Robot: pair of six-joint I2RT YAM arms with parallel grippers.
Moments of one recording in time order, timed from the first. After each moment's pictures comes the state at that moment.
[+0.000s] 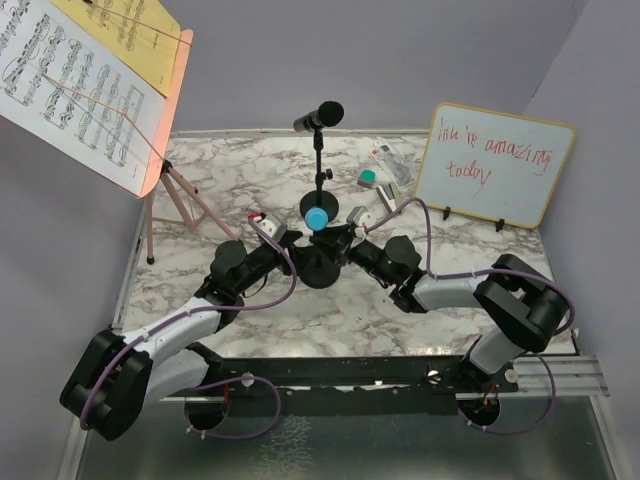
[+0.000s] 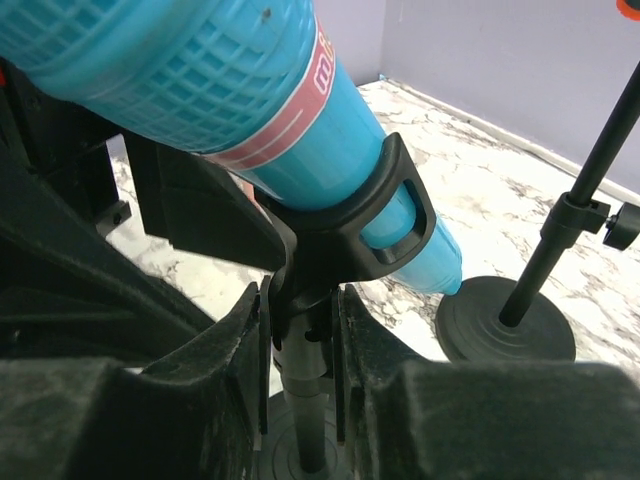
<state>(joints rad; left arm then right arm) -0.55 1.07 0.33 0.71 0.32 -0.15 0.85 1.60 0.57 1.15 -0.15 -0.03</state>
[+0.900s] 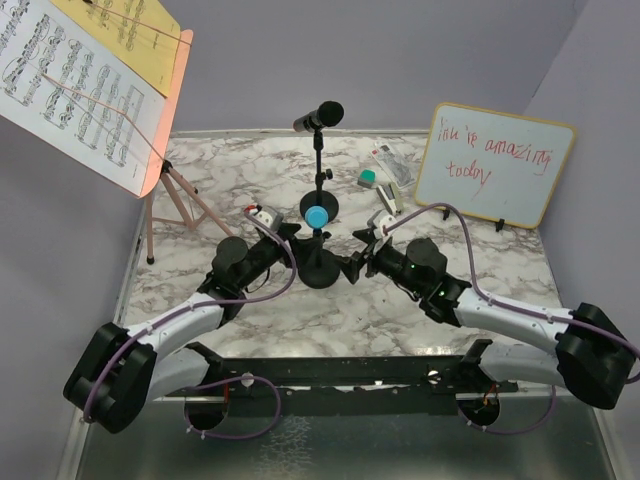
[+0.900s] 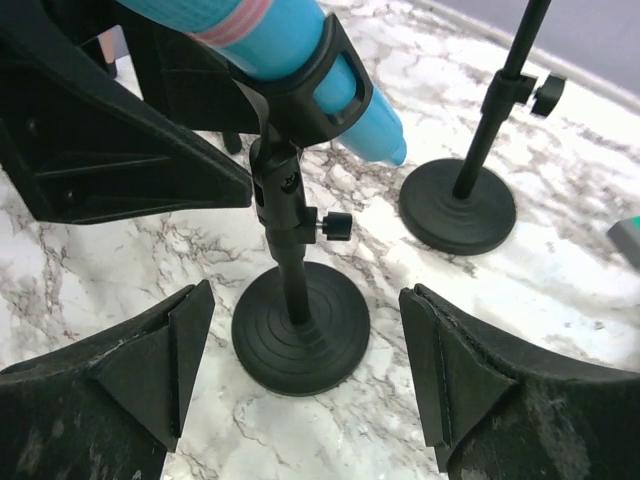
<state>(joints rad) -0.55 1.09 0.36 0.74 0.25 -0.23 0.85 1.18 0.51 0.59 -0.05 0.00</state>
